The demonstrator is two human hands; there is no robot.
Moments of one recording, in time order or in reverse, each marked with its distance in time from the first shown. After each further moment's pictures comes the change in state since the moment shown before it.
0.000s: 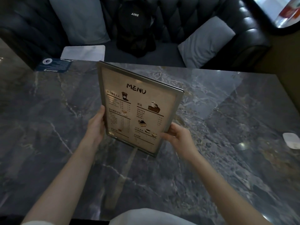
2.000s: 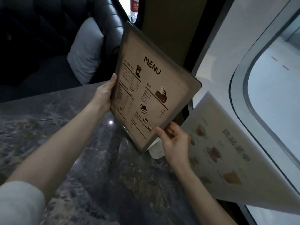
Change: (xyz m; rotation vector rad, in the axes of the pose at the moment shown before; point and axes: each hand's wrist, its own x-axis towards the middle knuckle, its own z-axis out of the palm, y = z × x) left_hand 0.008 -0.087 0.654 0.115 -0.635 -0.103; right_hand -0.060 0.137 -0.460 0.228 0.736 0.132
